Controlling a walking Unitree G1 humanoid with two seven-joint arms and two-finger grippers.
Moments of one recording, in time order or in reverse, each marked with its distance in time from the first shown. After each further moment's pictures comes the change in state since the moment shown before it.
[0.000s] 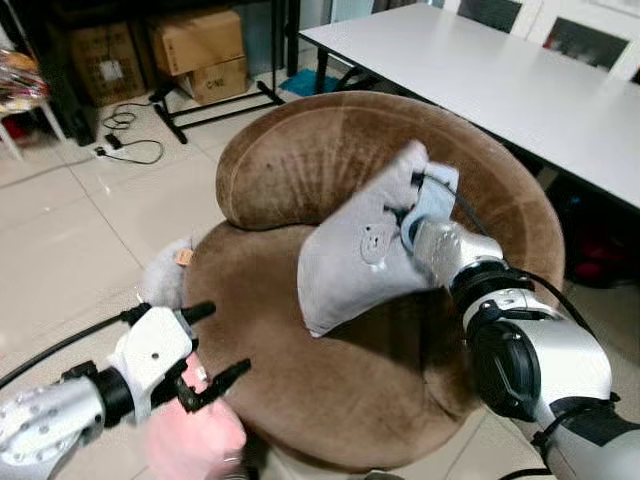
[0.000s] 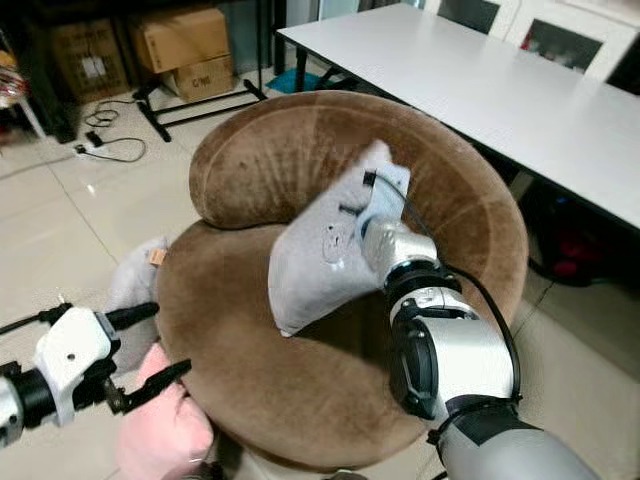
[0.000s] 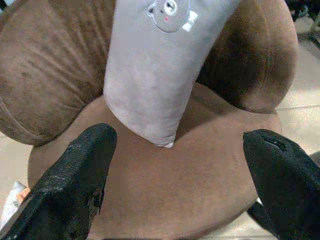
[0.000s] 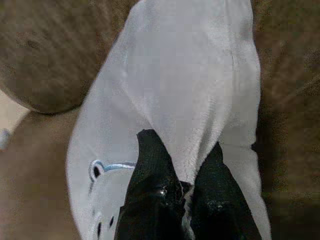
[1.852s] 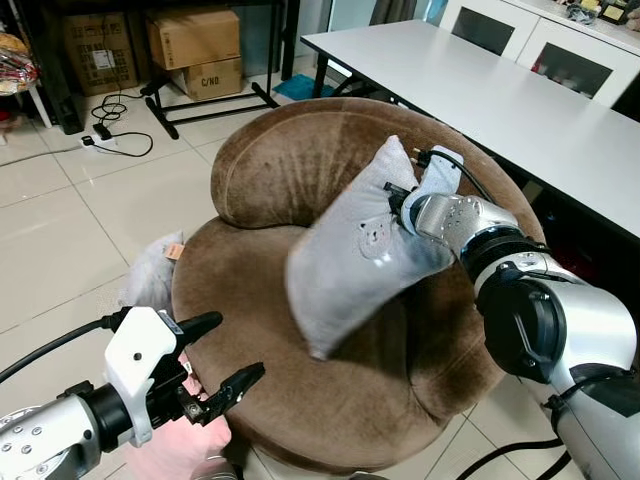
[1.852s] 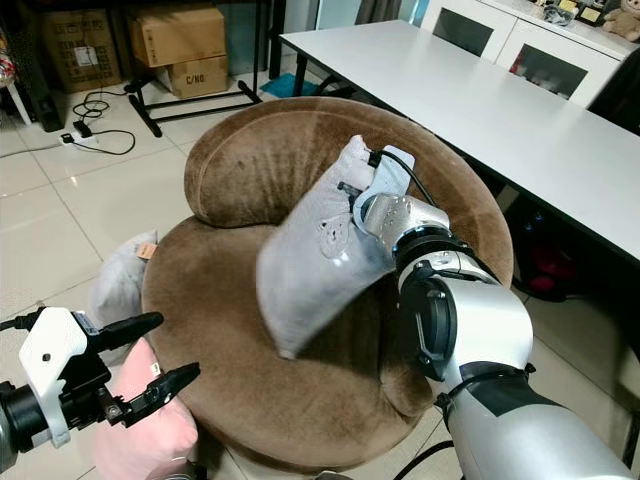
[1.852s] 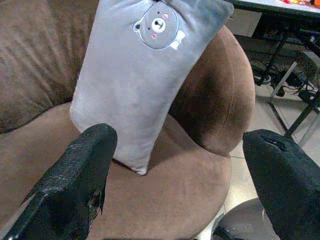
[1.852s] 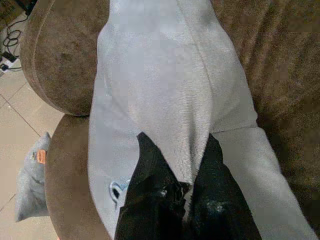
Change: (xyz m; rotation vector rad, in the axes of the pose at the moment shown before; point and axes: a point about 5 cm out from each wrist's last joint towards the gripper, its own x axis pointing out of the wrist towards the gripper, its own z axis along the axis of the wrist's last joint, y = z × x) left arm -0.010 -0.017 0.014 -0.250 -0.074 -0.040; right arm -0.007 0.010 0.029 0.191 0.091 0.080
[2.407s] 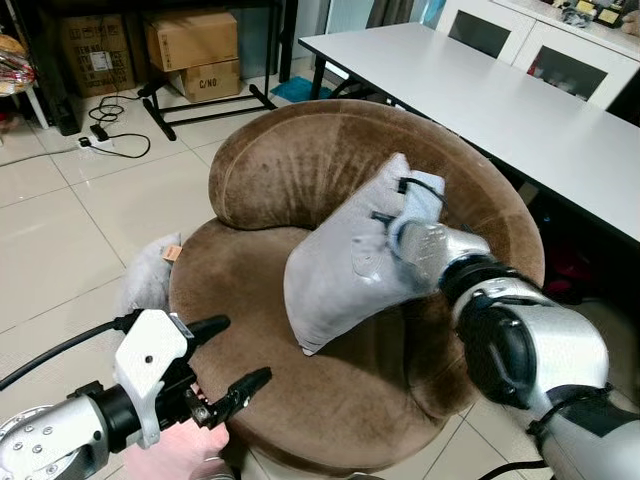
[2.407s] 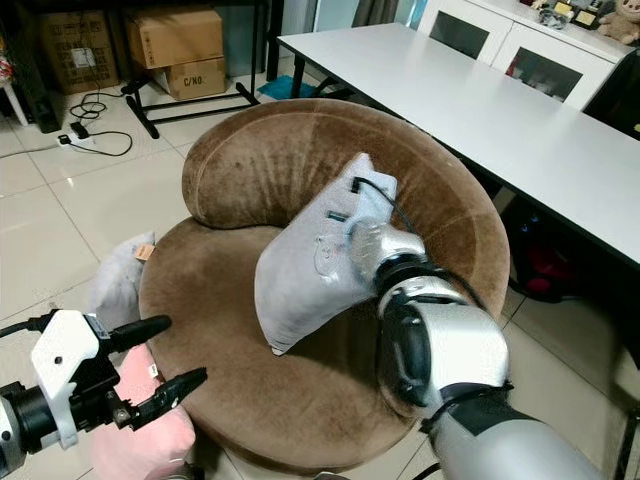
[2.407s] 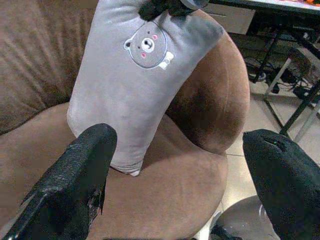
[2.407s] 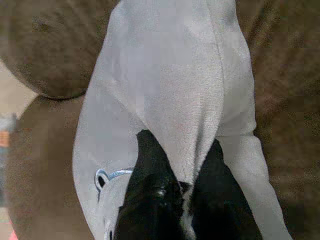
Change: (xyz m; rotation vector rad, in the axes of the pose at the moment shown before) left arm 0.005 -0.004 -0.002 0.012 0.013 -0.013; right arm 0.009 0.008 -0.037 -0.158 -0.025 -0.034
